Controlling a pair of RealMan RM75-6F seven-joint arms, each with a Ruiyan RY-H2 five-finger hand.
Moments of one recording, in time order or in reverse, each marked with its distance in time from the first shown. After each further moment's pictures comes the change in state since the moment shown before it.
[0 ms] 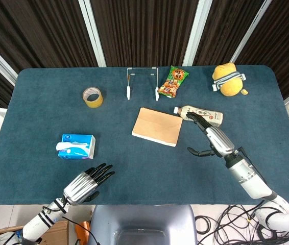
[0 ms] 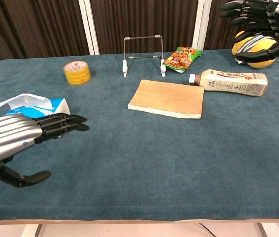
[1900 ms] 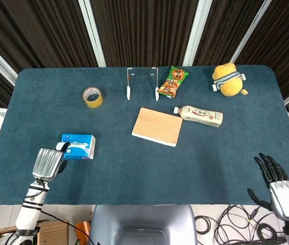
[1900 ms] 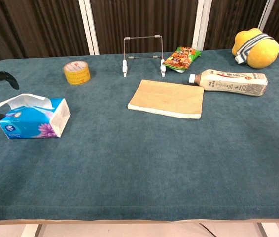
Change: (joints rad) left arm 0.093 -0.062 -0.188 0.032 -0.384 0.222 0.413; right arm -0.546 0.117 -0.258 -0.149 -0.077 0.571 -0.646
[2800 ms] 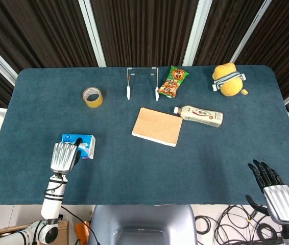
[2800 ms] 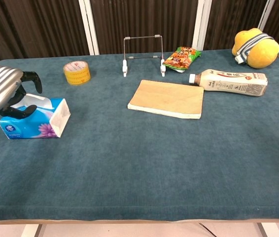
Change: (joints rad) left arm -0.062 -0.299 -0.074 0.344 0.037 0.060 -0.080; right arm -0.019 0.016 -0.001 -0.015 -0.009 -0.098 -0.083
